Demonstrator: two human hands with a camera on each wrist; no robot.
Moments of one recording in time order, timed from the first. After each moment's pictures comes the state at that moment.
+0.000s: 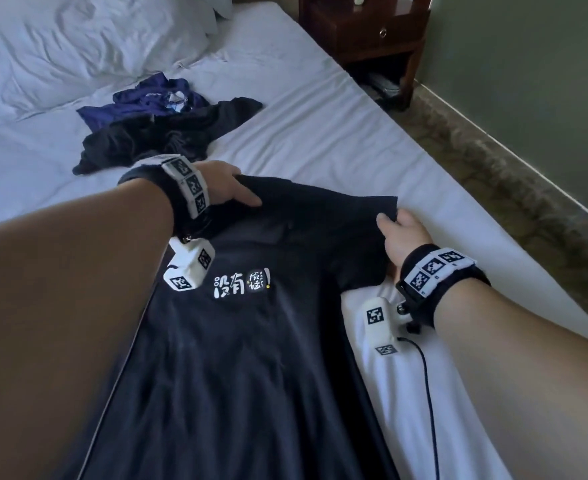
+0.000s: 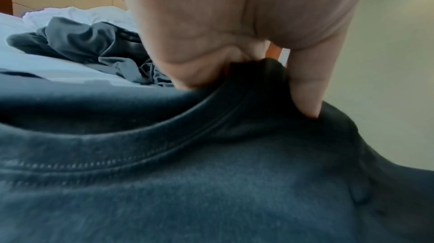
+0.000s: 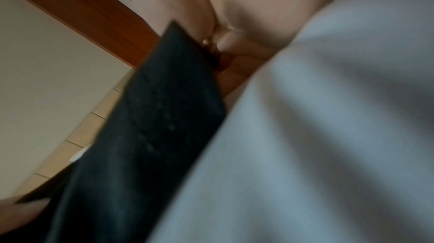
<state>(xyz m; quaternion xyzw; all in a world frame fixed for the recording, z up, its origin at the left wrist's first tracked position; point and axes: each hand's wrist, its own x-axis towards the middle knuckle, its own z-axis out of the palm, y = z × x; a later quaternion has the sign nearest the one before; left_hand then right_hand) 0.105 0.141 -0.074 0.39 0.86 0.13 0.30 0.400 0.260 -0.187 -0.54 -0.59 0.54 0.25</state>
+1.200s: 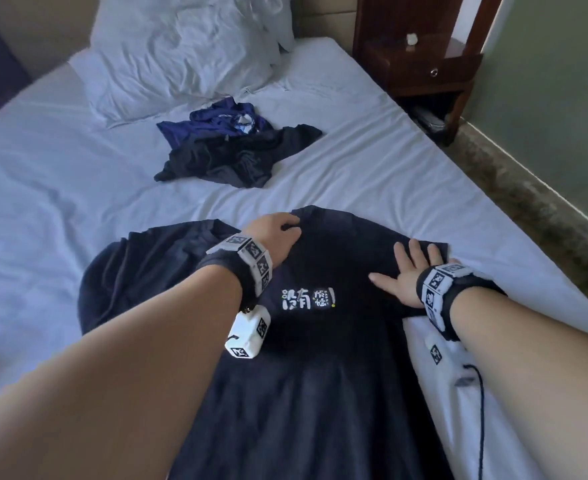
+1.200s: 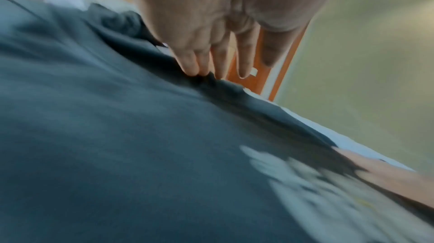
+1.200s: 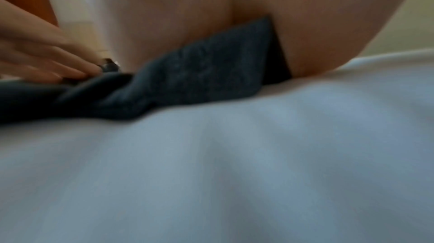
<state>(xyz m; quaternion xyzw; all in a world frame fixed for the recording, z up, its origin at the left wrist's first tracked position) 0.134 0.059 -0.101 0.38 0.87 0.24 0.21 0.355 0.223 -0.169 -0.48 -0.84 0.10 -0.21</state>
